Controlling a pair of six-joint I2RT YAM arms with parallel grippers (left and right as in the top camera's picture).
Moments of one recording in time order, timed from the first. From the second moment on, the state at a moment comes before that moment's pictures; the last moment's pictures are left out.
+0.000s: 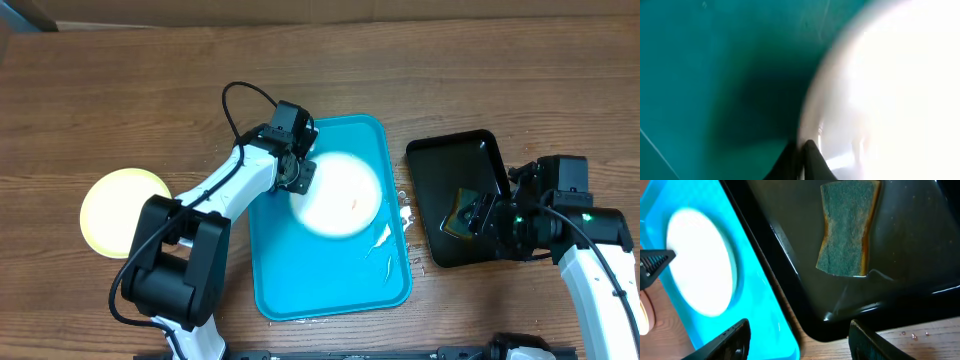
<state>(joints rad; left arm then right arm) -0.36 1.90 1.20 -0.61 0.02 0.01 -0.10 1.14 0.86 -1.00 -0.38 0.36</state>
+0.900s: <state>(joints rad) -0.36 1.91 1.20 -0.88 0.20 -0.23 0.07 1.60 0.86 -0.71 -0.06 0.56</state>
